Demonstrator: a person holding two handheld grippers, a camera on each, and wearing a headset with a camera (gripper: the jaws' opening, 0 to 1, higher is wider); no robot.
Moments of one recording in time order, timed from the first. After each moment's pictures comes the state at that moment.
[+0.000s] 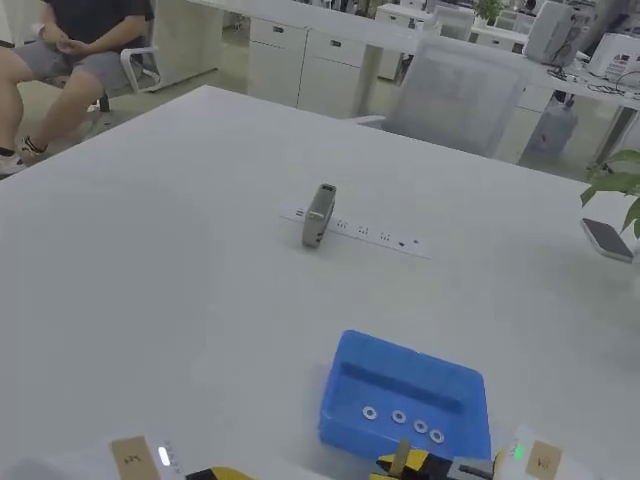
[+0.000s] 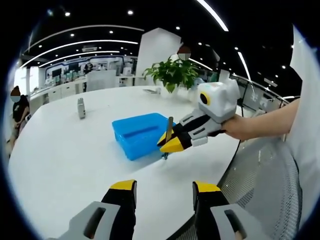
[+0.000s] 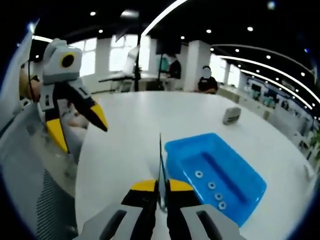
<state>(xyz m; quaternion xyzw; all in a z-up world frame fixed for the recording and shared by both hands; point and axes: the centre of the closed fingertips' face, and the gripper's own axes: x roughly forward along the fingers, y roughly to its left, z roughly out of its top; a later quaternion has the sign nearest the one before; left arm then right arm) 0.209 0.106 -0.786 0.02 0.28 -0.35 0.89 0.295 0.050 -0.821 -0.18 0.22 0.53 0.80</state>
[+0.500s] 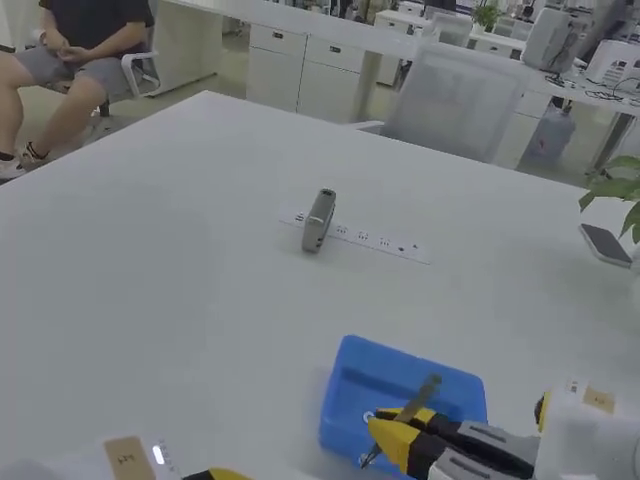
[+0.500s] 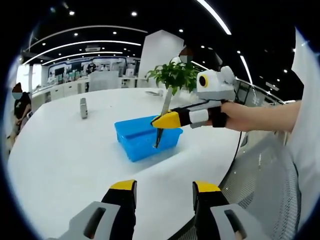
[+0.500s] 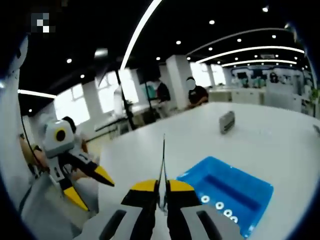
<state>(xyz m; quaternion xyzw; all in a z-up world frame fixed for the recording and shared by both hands) 0.211 0.109 -0.783 0.01 0.28 -0.34 0.90 0.321 0.068 -0.754 0.02 0.20 0.54 0.82</state>
